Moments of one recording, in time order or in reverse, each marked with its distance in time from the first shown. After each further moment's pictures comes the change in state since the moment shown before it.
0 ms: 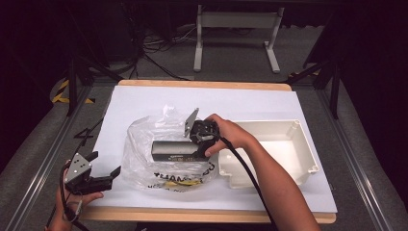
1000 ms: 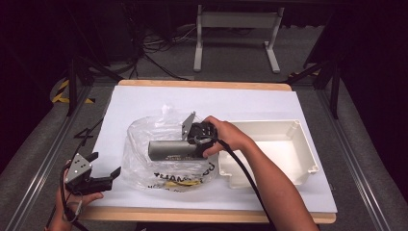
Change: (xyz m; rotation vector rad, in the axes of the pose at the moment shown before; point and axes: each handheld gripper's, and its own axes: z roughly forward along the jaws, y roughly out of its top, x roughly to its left) left arm 0.000 -0.001 0.001 0.012 -0.003 -0.001; right arm 0.007 0.007 0.000 -0.025 -0.019 -0.068
